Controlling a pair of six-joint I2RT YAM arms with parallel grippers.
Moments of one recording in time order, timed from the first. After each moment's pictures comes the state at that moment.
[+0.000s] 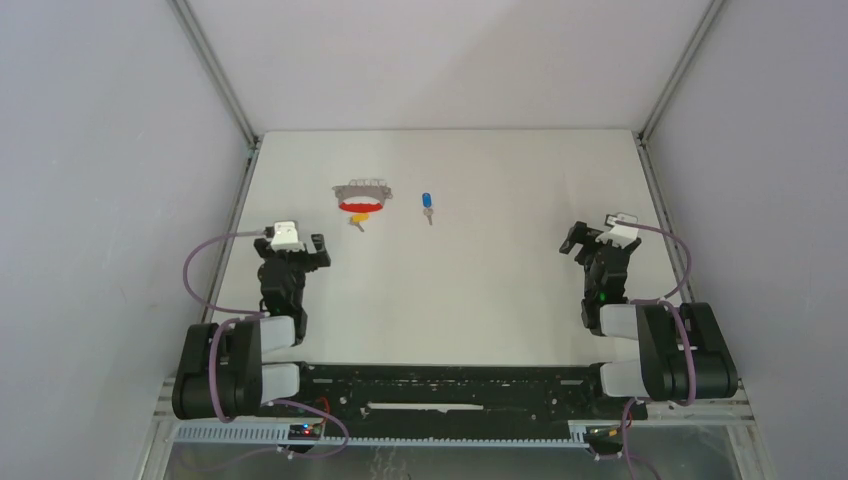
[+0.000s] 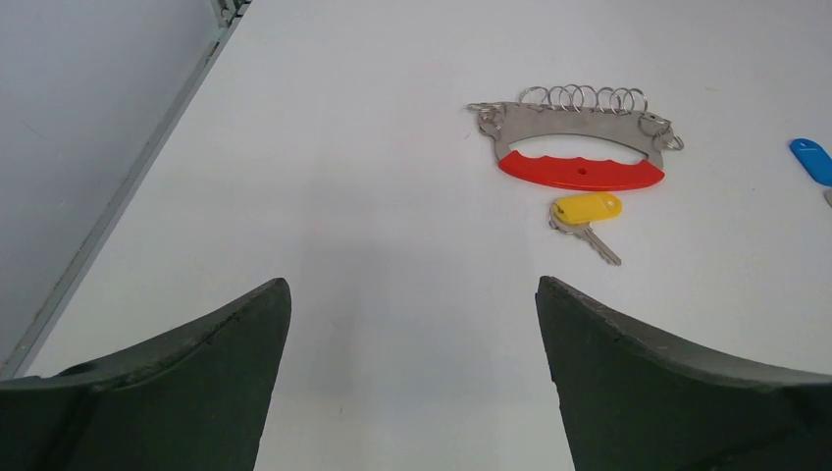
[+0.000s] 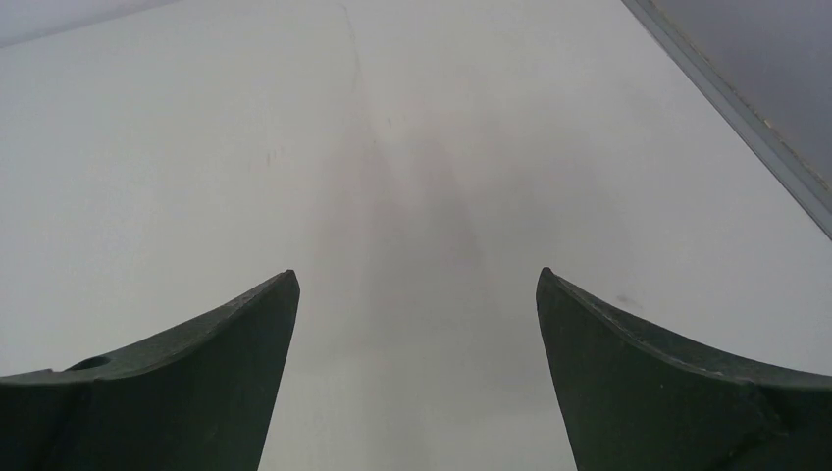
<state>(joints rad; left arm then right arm) 0.07 1.26 0.13 1.05 -0.02 0.02 0.02 1.36 0.21 1.00 0.25 0.17</state>
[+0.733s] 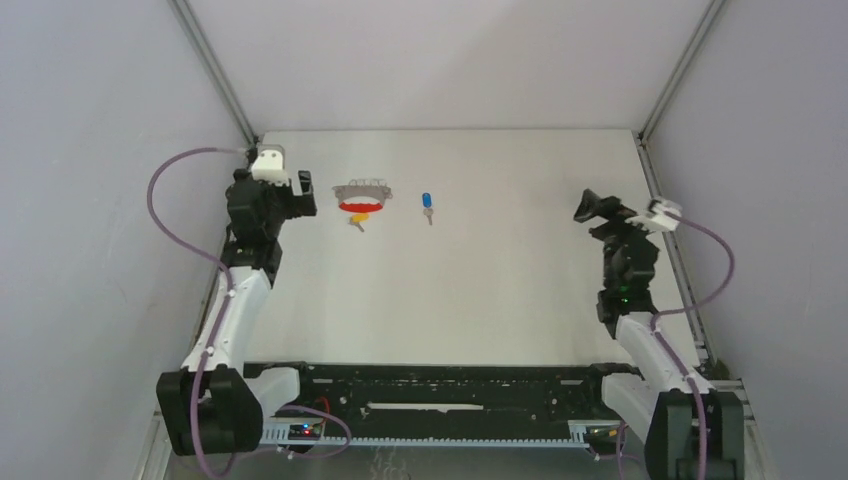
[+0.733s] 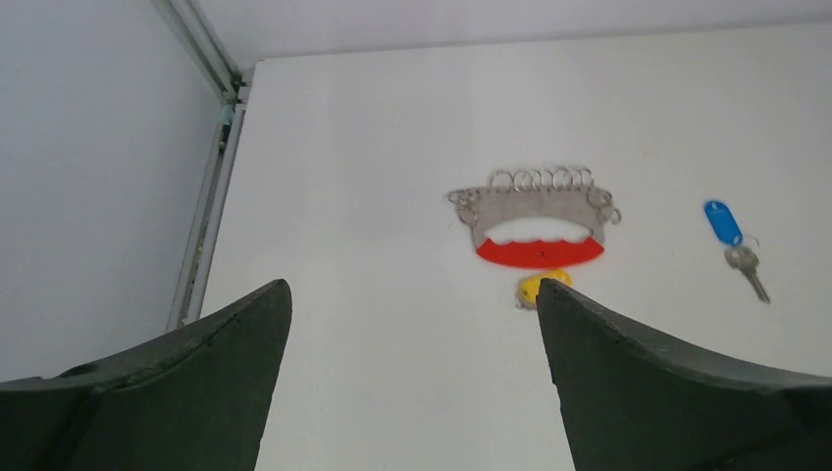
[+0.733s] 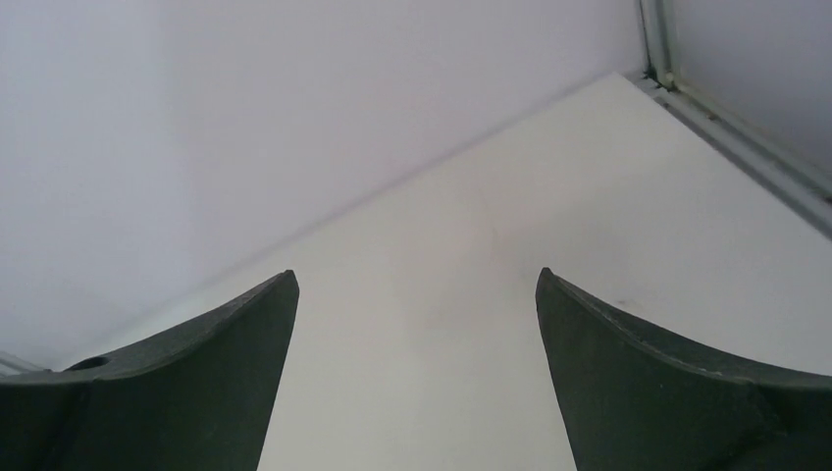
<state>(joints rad) 0.07 1.09 0.78 0.12 0.04 0.08 0.06 0.97 0.36 0.68 0.26 0.36</state>
